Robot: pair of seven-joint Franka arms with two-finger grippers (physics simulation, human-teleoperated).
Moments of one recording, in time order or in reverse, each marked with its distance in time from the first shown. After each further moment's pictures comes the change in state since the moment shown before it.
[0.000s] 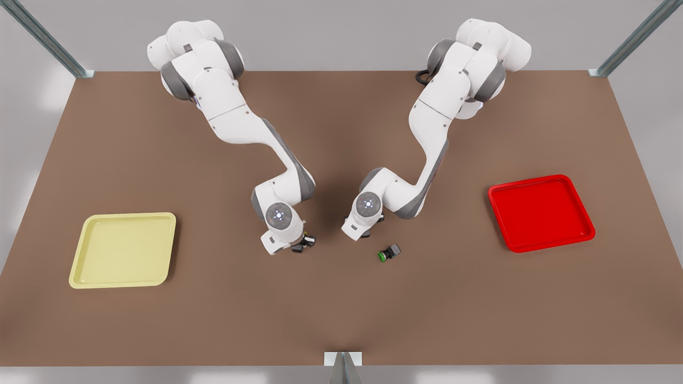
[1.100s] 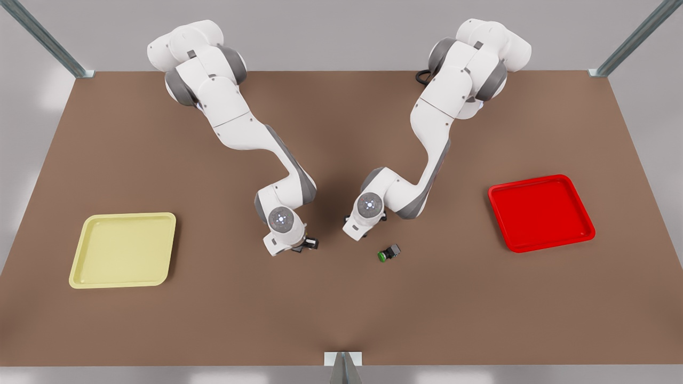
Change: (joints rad) left arm 0.005 -0.007 0.000 0.000 -0.004 -0.015 0.005; right arm 0.003 0.054 0.001 0.011 0.013 0.043 0.041
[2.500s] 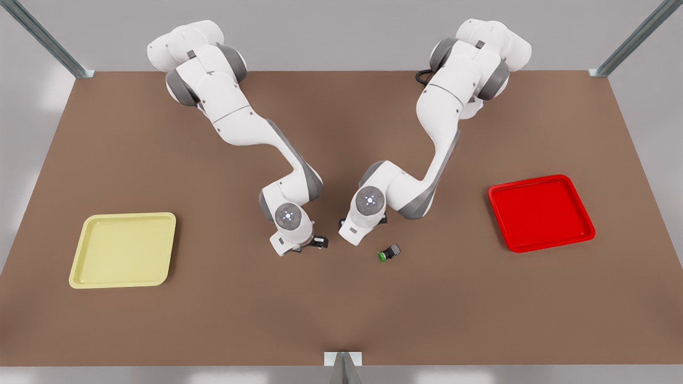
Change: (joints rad) left arm 0.014 -0.006 0.002 0.271 0.014 -0.219 -0.061; right arm -0.007 0.001 0.045 0.110 -0.034 -0.084 0.017
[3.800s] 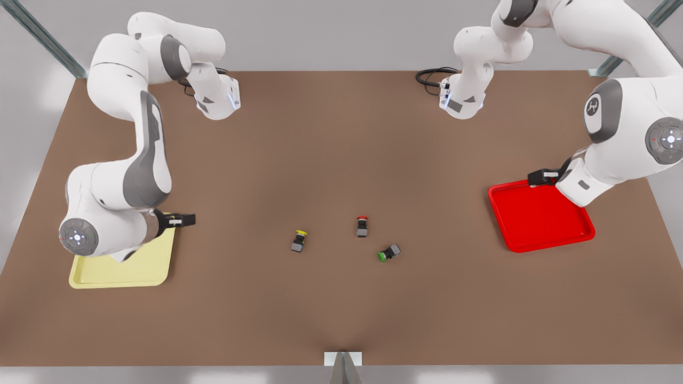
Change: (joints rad) left arm 0.487 -0.598 0.159 -0.145 0.061 -0.585 0.779; right arm -0.497 -0.215 0.028 0.359 -0.018 -0.995 -0.625
